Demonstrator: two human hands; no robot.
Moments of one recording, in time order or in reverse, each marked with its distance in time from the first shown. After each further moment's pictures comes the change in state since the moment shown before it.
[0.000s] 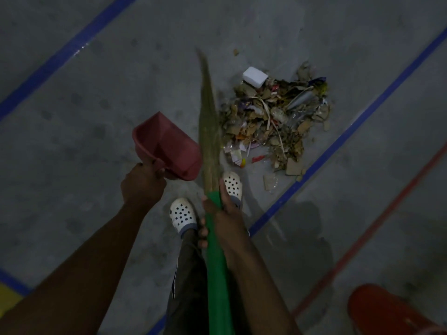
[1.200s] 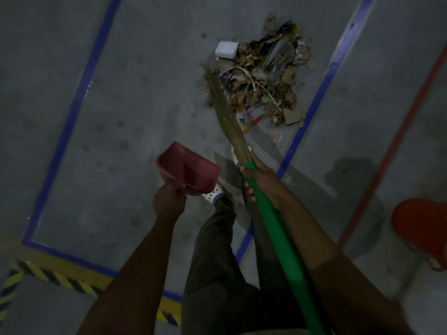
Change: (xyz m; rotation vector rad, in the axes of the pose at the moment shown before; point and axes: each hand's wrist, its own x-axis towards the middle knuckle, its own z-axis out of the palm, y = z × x) left_hand -0.146 -0.006 -0.045 0.100 -0.182 -0.008; right_hand -0.086 0.016 -0.083 -0.024 0.123 -0.035
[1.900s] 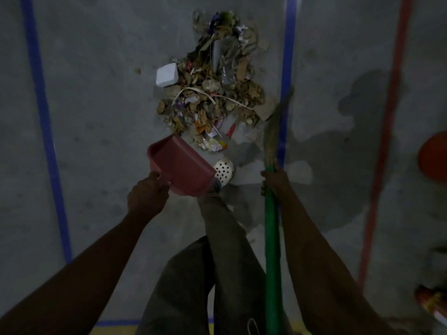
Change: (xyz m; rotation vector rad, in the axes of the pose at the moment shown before) left_hand 0.178 0.175 -0.045 0.472 -0.006 0.486; right_hand 0.137 -0.015 -0.132 0.333 0.464 0.163
